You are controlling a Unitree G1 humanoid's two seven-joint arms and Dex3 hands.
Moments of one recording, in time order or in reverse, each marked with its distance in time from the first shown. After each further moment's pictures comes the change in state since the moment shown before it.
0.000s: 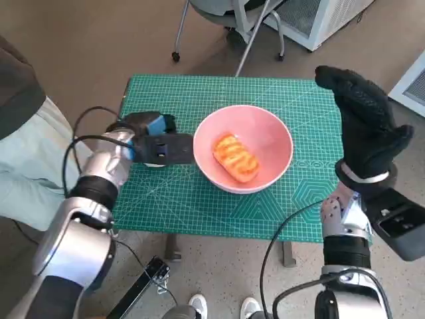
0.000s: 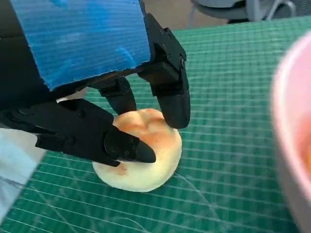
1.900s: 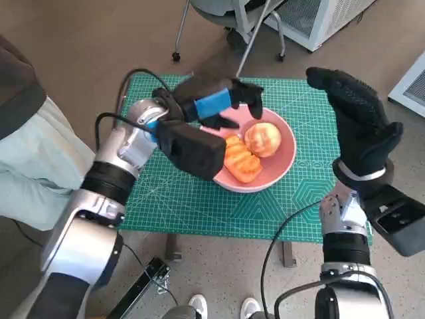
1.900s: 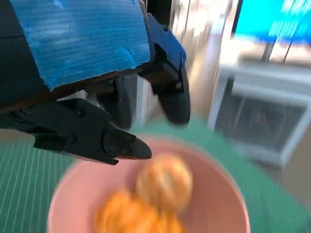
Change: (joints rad) left arm -0.029 -0.096 0.081 -0.347 -0.211 -0.398 -0.278; right arm -0.021 -0.005 0.000 0.029 0.024 0.010 0.048
